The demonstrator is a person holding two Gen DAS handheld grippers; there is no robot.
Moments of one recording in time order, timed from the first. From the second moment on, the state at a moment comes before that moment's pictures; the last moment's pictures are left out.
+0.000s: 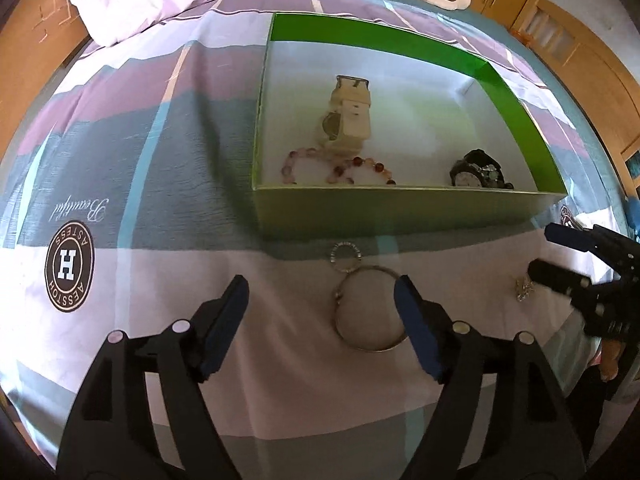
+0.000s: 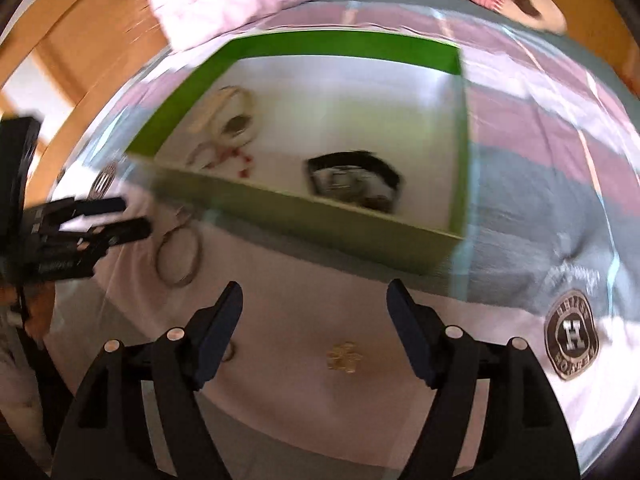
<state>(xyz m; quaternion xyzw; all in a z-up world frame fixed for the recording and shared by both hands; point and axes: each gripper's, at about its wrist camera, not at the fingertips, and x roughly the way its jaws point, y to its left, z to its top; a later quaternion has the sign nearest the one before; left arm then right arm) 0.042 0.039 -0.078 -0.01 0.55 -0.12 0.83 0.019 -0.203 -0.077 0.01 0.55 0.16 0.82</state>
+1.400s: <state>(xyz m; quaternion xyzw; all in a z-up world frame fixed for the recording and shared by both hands) 0.029 -0.020 -0.116 0.11 0.58 -0.15 0.79 0.028 -0.256 -0.096 0.09 0.58 0.09 0.81</state>
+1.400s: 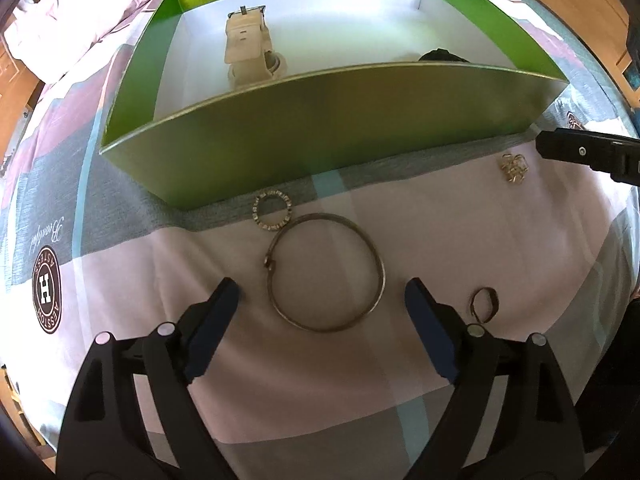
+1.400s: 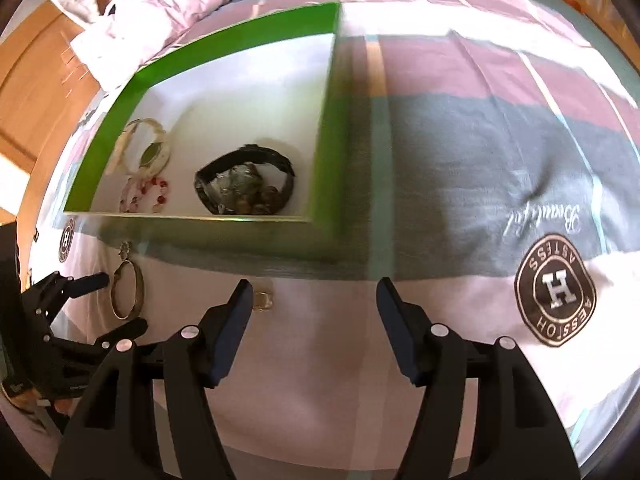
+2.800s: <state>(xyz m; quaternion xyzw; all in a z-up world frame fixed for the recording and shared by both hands) 0.021 -0.023 -0.102 0.11 0.55 -0.19 0.80 0.021 -0.223 -0.104 0.04 0.58 0.12 0.81</state>
